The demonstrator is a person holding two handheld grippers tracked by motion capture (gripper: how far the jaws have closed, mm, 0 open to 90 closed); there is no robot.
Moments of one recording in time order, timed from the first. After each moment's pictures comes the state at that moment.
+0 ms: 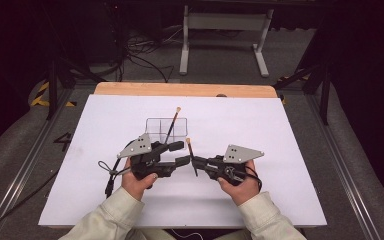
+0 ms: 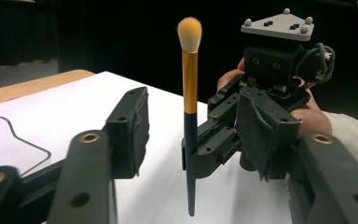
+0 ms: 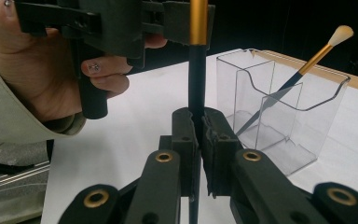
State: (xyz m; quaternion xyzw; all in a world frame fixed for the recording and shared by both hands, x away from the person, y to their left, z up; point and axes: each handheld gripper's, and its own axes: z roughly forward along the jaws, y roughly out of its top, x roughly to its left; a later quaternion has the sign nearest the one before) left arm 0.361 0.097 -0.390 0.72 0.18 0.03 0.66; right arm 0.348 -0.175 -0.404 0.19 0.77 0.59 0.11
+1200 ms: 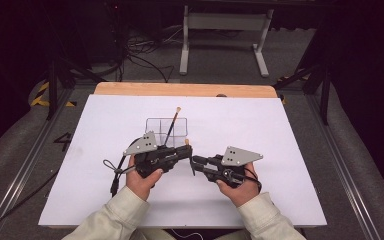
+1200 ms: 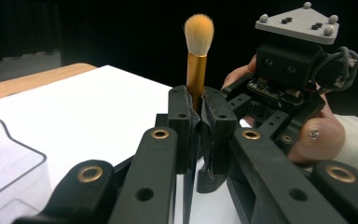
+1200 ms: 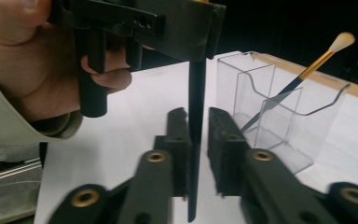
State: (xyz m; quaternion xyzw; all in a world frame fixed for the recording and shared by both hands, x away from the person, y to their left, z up) left arm 0.361 0.088 -0.379 0.74 0.19 0.04 0.65; right arm 0.344 -0.172 -0.403 0.18 0.78 0.59 0.13
